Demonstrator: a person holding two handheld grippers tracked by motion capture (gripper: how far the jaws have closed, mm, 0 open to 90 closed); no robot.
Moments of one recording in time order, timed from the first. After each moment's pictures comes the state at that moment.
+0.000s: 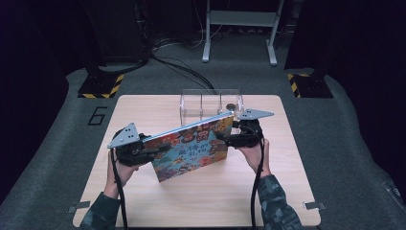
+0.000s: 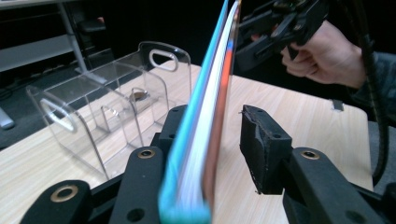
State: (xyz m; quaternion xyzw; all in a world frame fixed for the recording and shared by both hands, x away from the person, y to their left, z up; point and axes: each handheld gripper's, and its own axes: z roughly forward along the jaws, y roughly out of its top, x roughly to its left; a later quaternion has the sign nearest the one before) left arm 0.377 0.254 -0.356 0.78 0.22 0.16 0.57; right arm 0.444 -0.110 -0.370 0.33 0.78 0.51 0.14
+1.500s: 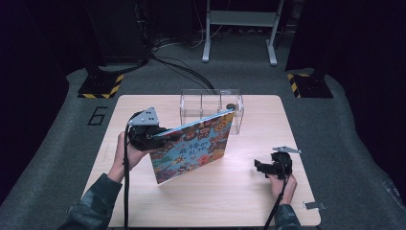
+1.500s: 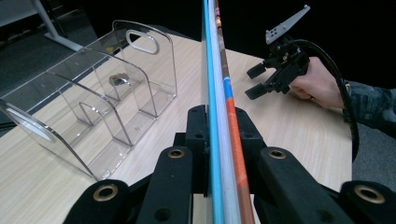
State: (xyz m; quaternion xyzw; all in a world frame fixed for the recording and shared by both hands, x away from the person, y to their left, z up) left arm 0.402 0.216 -0.315 0.84 0.20 0.12 0.48; right arm 0.417 -0.227 -0.516 0.59 0.70 0.35 0.19
